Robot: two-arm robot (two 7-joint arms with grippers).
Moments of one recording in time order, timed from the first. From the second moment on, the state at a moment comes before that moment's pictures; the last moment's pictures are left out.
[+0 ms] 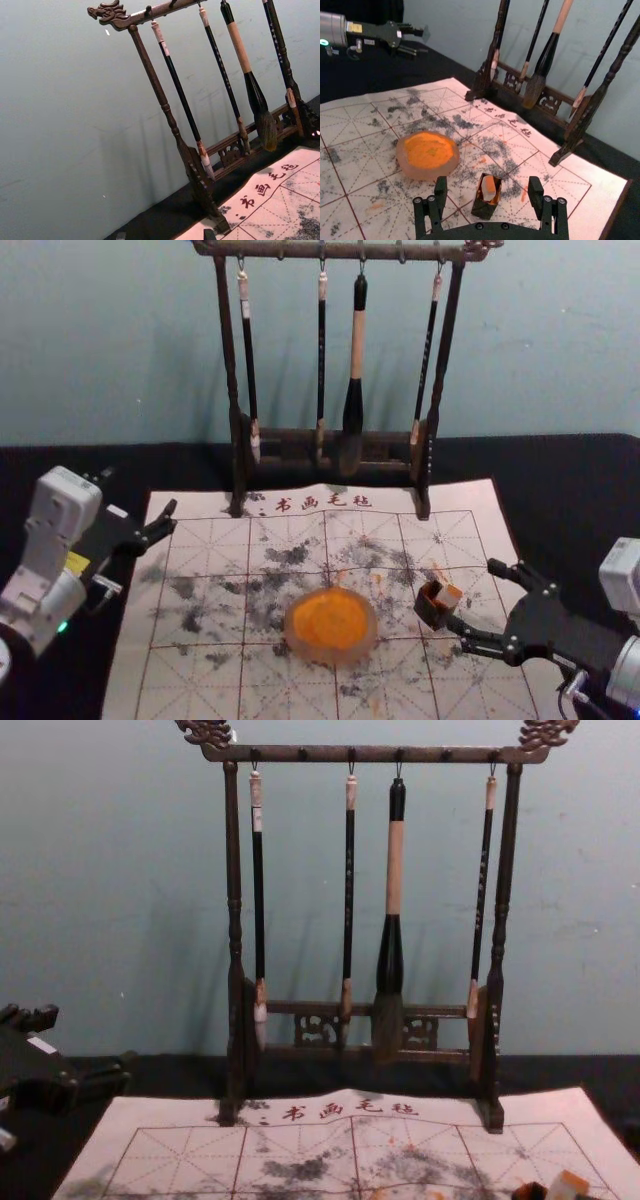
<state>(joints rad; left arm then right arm) -0.20 0.60 0.45 -1.41 -0.25 -0.12 0.03 -0.01 0.72 -0.39 -1.62 0.41 -0.12 0.44</state>
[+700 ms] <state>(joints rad) -0.20 0.60 0.45 -1.41 -0.25 -0.12 0.03 0.06 0.65 -0.39 -1.52 0.35 -0.07 0.48</state>
